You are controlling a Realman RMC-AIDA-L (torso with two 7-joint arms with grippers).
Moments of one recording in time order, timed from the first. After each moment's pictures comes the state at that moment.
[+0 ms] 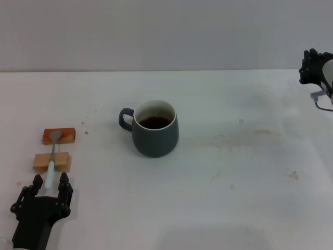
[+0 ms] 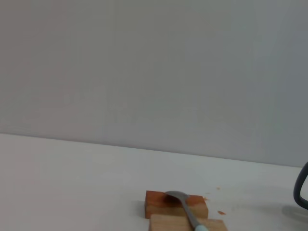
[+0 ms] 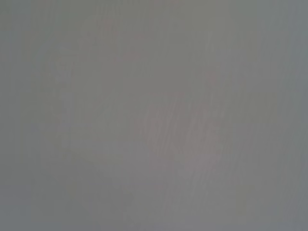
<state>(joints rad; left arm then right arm) 0.02 -2.08 -0.46 -0.67 1.89 1.12 0.26 0.55 2.05 1.55 0.49 -2.92 -0.43 -0.11</state>
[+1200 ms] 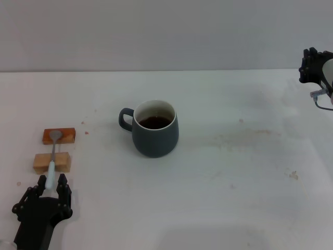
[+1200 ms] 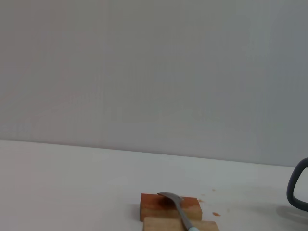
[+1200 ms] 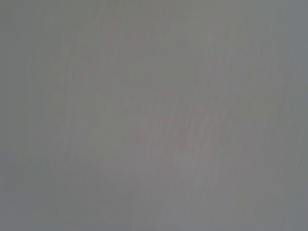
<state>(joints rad) 0.03 -2.08 -0.44 -0.70 1.87 1.13 0.31 0.55 2.05 1.55 0.49 -2.92 -0.44 -0.11</state>
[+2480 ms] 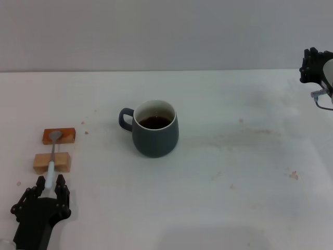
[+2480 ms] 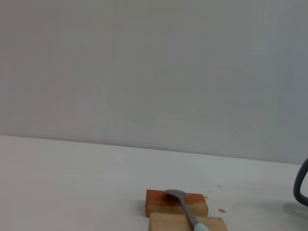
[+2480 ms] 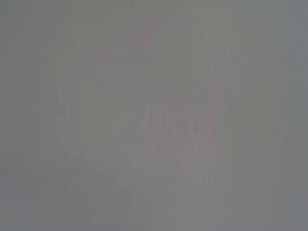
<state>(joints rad) 0.02 -2.08 -0.42 -0.69 1.84 1.13 0.31 0.55 2.05 1.55 0.49 -2.92 -0.44 -0.11</state>
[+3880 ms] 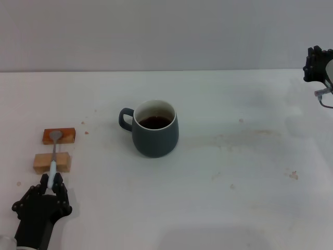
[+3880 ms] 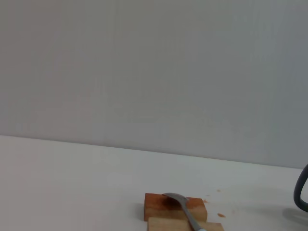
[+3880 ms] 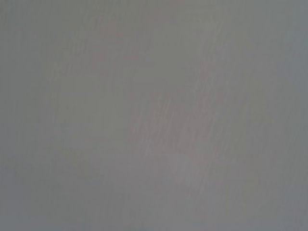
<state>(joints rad) 0.01 -2.08 -0.42 -0.70 1.82 1.13 0.31 0.55 2.04 1.55 0.49 -2.92 -0.44 -0.13</state>
